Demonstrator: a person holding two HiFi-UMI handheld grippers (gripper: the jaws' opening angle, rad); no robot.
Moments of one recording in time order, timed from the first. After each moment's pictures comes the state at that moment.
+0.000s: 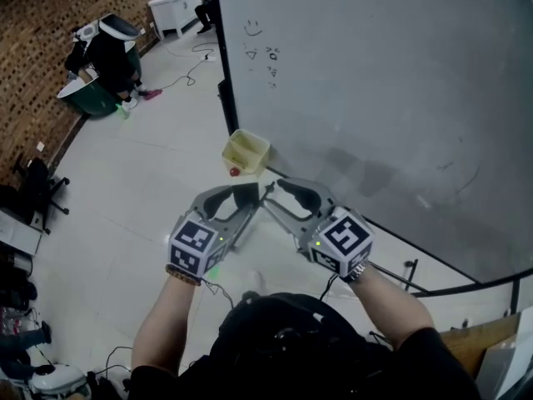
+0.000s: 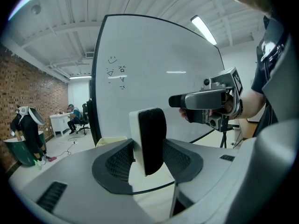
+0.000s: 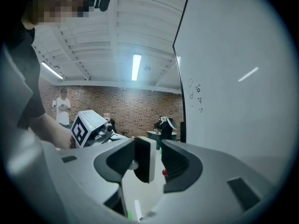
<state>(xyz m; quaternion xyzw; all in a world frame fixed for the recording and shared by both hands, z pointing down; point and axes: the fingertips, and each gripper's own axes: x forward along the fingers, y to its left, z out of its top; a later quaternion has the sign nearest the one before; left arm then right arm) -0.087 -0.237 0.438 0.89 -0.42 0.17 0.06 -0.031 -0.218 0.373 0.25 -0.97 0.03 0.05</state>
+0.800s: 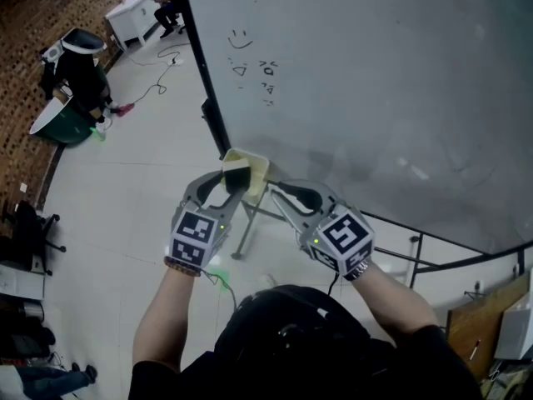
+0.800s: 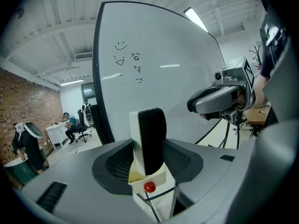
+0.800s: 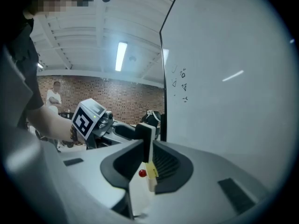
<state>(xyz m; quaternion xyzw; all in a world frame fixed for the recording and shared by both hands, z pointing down) -0.125 -0.354 0.439 0.89 -0.40 0.21 0.01 -0.048 -0.304 0.397 0.35 -0.93 0.04 0.08</state>
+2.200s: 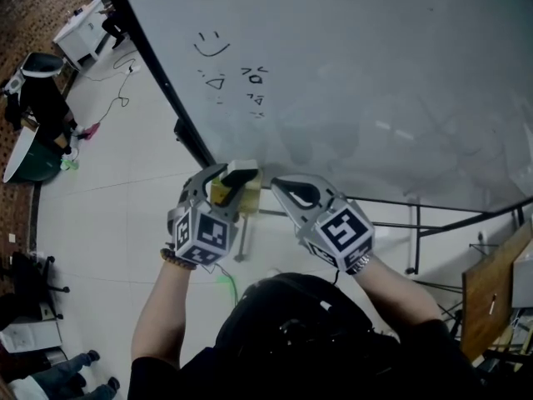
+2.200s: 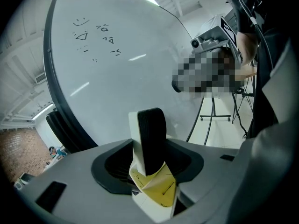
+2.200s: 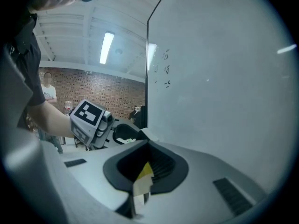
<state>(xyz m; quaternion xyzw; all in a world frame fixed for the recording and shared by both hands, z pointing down) -0.096 -0.428 0.484 0.90 -0.26 0.32 -0.16 -0.043 -0.370 0.427 0.45 -0.89 0.06 0.10</state>
